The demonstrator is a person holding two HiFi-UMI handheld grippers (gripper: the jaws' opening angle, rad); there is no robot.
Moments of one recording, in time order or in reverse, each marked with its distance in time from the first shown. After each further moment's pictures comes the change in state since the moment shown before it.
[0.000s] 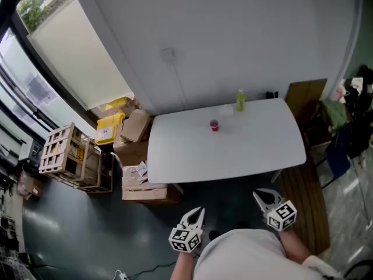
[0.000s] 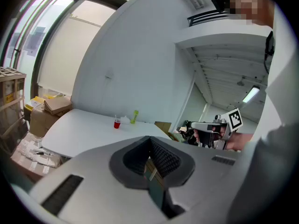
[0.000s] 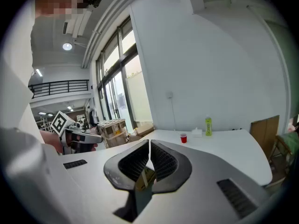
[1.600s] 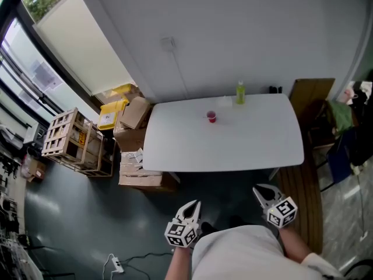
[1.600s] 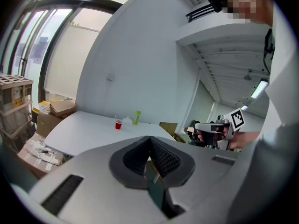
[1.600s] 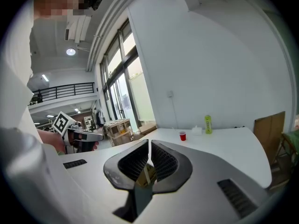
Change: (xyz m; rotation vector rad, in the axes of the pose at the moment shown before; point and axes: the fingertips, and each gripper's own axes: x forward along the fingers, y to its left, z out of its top) left arm 0.023 -0.050 -0.005 0.018 -0.025 0.103; right arm -0.038 -0.048 -0.006 0.022 0.007 0.094
